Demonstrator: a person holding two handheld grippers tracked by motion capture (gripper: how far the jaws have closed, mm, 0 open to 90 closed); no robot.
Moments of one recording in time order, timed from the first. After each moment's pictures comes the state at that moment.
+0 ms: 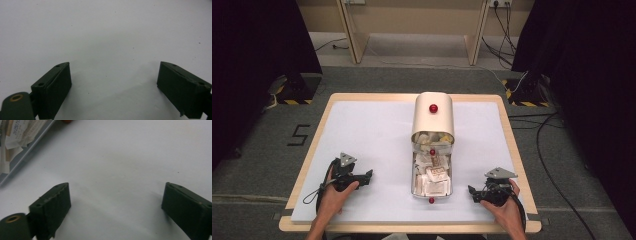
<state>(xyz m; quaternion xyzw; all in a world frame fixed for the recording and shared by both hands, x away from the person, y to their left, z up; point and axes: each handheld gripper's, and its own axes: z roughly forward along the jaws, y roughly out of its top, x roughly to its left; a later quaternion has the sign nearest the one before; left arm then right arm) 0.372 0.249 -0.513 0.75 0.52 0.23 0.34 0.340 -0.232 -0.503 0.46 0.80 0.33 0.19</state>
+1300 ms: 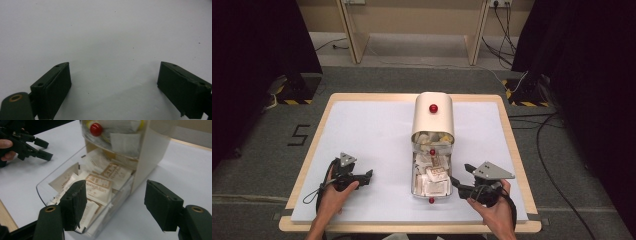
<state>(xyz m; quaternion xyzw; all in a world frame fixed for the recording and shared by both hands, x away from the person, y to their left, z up) 0.373 0.249 -0.513 0.75 0.52 0.23 0.35 0.309 -0.174 -0.421 0.36 0.78 0.46 0.21</state>
